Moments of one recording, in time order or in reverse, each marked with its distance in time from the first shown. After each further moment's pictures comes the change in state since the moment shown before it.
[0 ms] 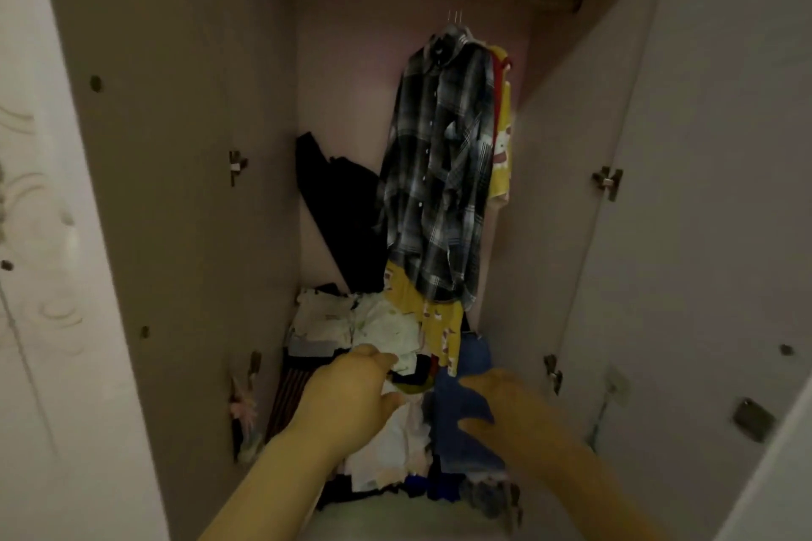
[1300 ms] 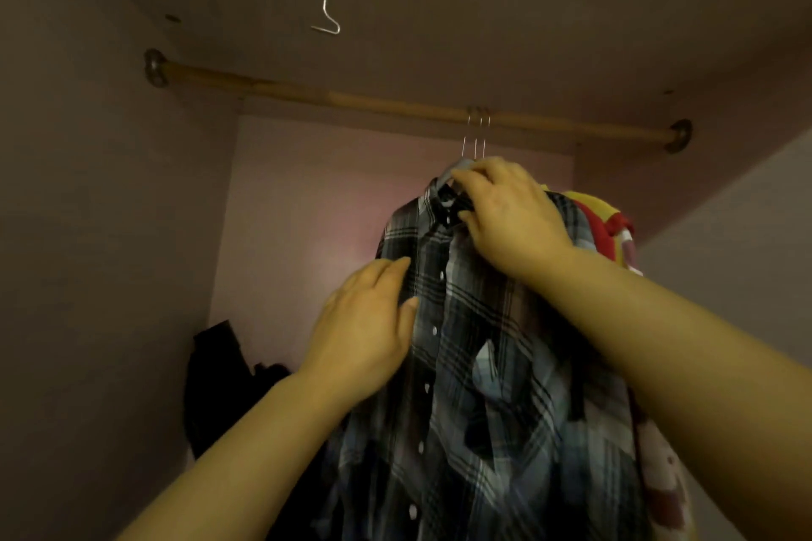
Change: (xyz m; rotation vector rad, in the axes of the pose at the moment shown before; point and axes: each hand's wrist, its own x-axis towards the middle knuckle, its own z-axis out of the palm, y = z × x) left_hand 0.595 -0.105 -0.145 -0.050 0.805 0.238; right_hand 0.573 0.077 -0.362 -0.516 1.016 -0.291
